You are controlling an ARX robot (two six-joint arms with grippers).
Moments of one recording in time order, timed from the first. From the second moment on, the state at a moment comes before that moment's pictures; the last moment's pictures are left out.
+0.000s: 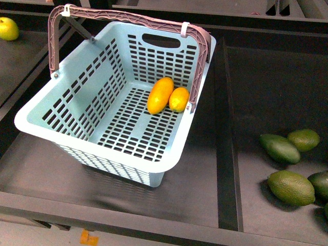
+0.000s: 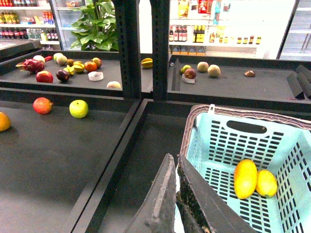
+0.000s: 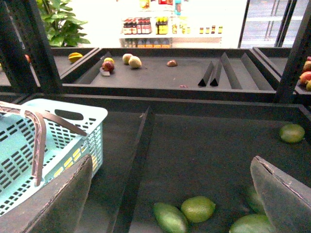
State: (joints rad) left arm 0.00 0.46 0.02 0.45 0.00 -0.01; right arm 0.00 0.00 0.02 0.00 0.00 0.00
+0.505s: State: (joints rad) left arm 0.00 0.22 0.02 0.22 0.00 -0.01; right arm 0.00 0.00 0.02 0.00 0.00 0.00
